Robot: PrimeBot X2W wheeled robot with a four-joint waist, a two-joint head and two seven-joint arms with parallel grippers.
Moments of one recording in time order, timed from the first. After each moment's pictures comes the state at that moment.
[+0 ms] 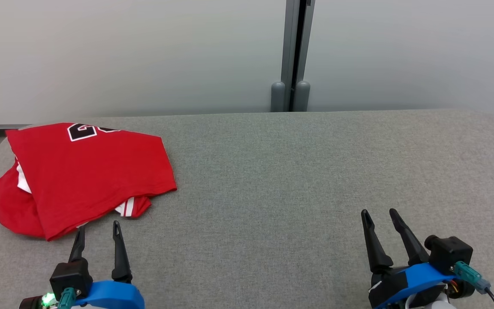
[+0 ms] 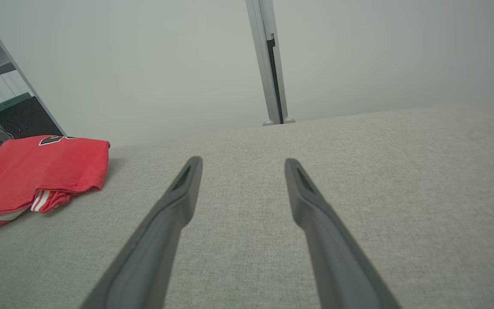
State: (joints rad) left arm -0.03 0.08 -0.02 0.33 -0.14 0.06 -0.23; right arm -0.11 -0.05 0.08 0.36 0.29 0.13 -0.23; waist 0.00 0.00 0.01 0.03
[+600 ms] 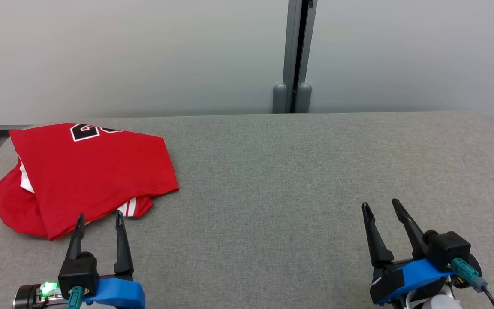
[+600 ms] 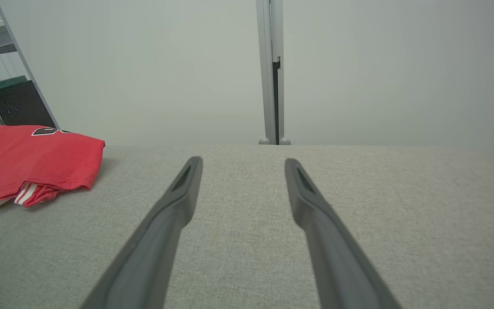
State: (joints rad) left arm -0.03 0.09 -0.03 0.28 -0.02 0.08 -0.26; right arm -0.13 -0.05 0.07 0.35 0.16 0.13 -0.26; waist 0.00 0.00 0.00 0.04
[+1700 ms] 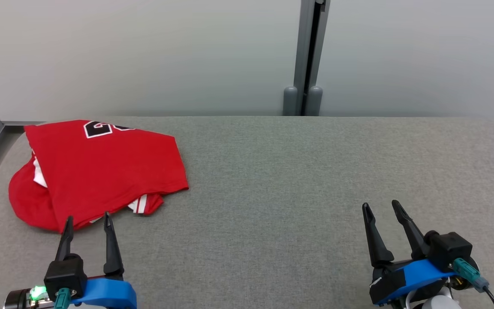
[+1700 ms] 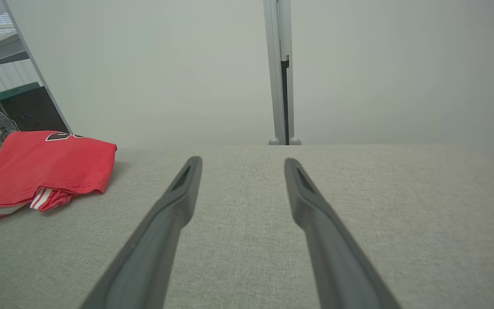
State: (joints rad) left arm -0.02 0.09 0.00 0.27 -0.05 0.07 -0.26; right arm -0.13 -0.05 0.07 0.35 0.20 0.13 -0.26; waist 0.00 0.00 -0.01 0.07
